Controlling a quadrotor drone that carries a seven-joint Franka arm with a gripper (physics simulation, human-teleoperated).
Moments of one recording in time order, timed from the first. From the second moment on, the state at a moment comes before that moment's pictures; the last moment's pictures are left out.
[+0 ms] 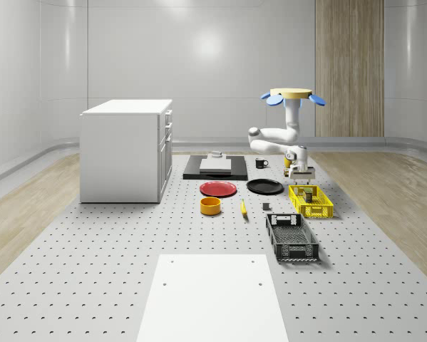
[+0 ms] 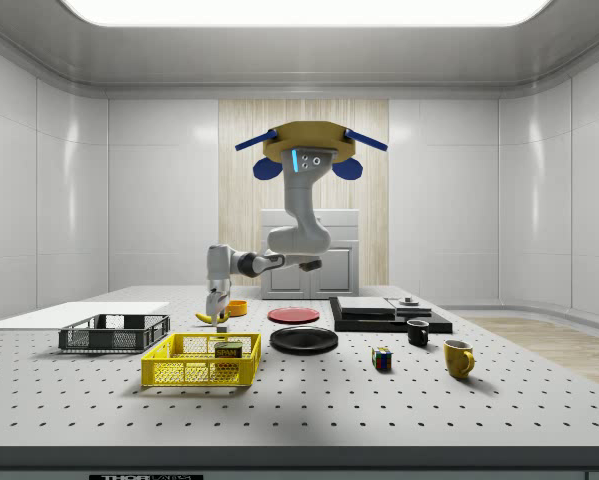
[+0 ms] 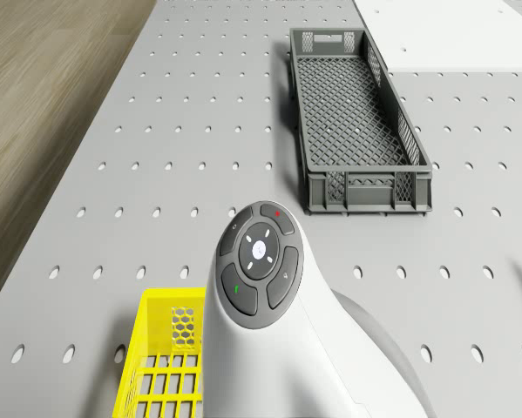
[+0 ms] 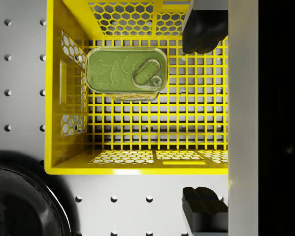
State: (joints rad) arm -1.18 -1.50 1.22 -2.84 -1.93 1.60 1.68
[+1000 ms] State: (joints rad) arm -1.18 -1.50 1.22 -2.84 -1.92 1.61 1.68
